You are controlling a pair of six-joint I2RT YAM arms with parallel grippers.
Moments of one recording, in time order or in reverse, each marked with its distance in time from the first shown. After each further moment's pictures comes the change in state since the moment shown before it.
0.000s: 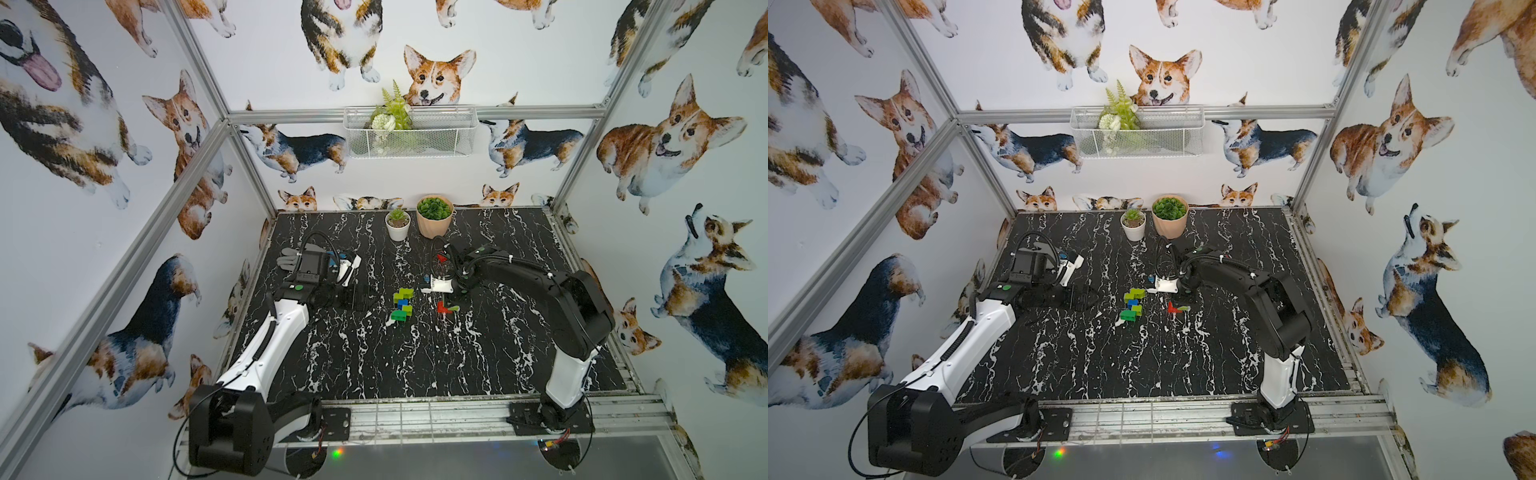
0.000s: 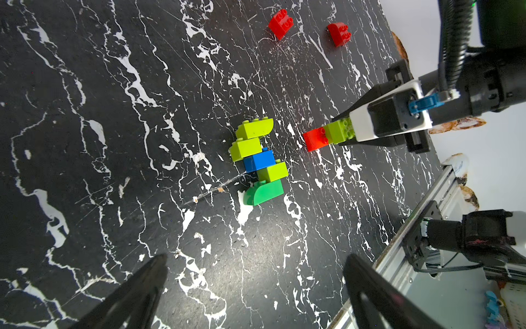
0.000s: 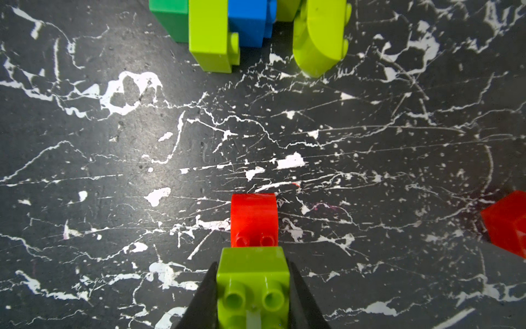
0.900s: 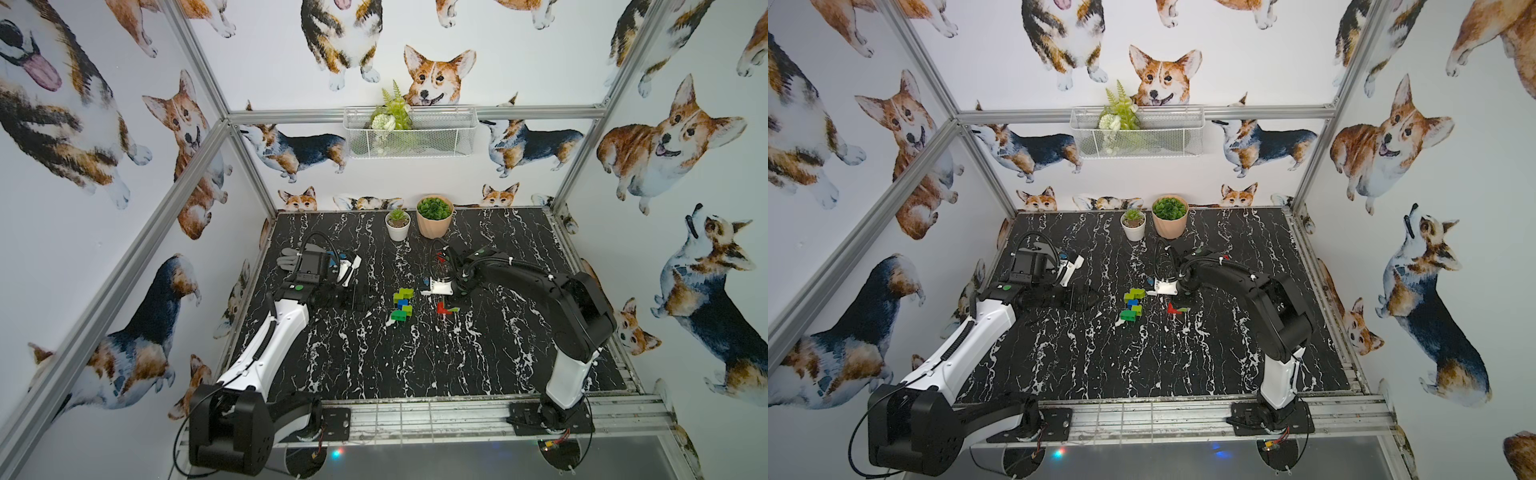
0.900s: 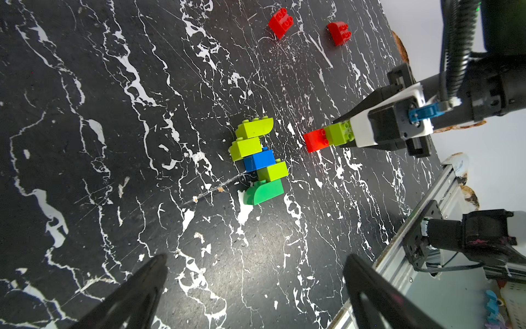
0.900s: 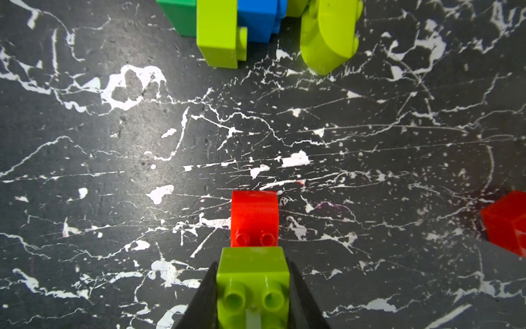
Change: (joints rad) left arm 0.000 0.001 -0.001 0.000 0.001 0.000; right arm 0.015 -0.014 -0.019 0.008 0.026 0.000
